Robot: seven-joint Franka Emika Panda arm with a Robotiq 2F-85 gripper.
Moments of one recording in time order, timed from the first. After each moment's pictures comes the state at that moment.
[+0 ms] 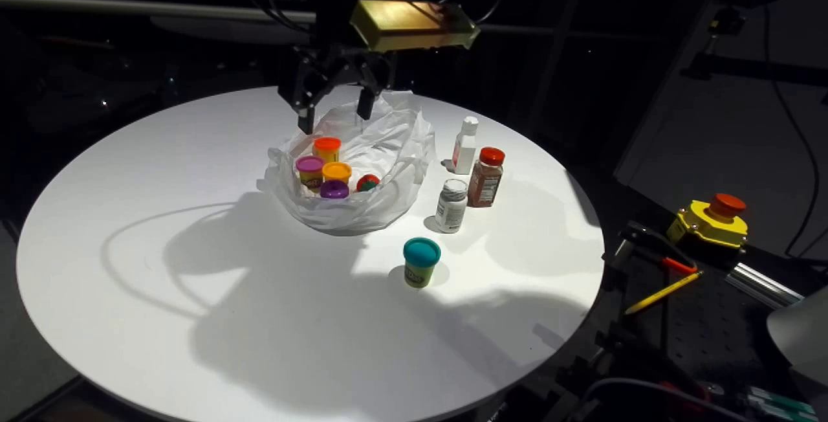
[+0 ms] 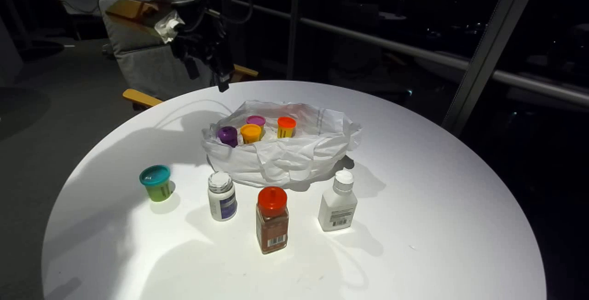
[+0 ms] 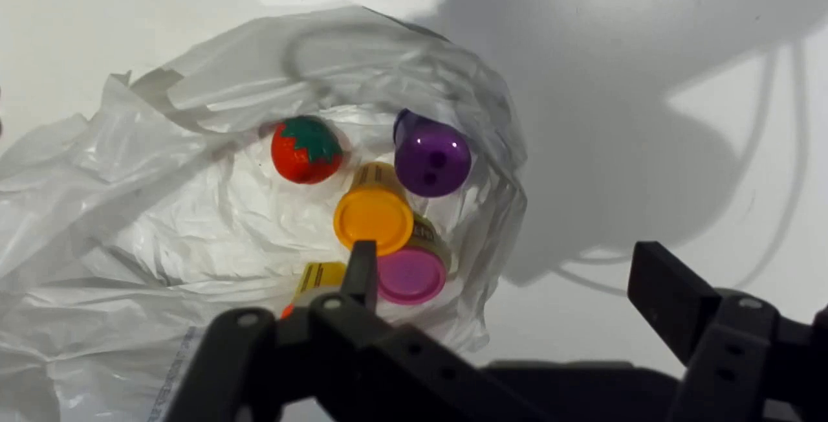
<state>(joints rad) 0.34 0.35 -0.06 -2.10 -0.15 2.67 0.50</state>
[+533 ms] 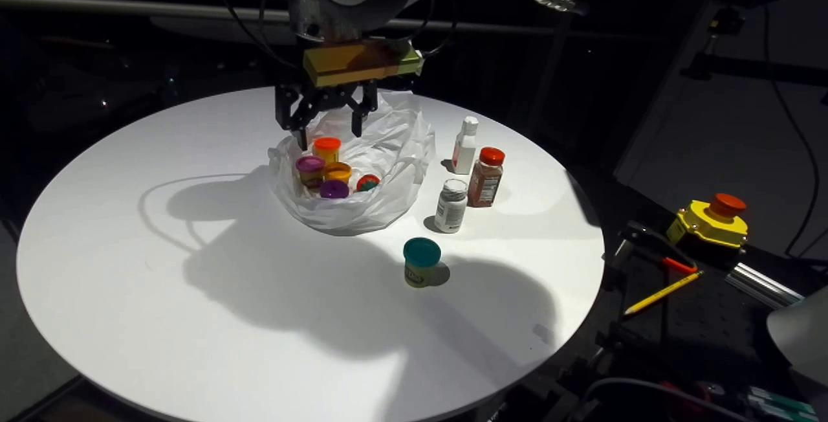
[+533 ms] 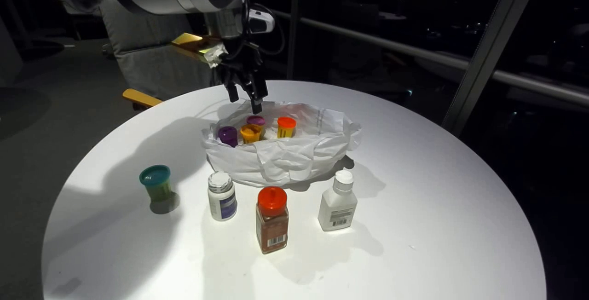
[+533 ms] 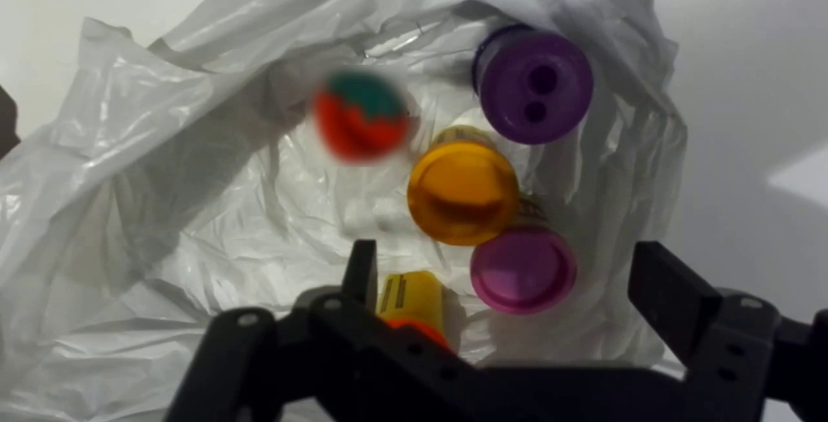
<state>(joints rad) 0.29 0.64 -0.10 -1.76 -0.14 2.49 0.61</state>
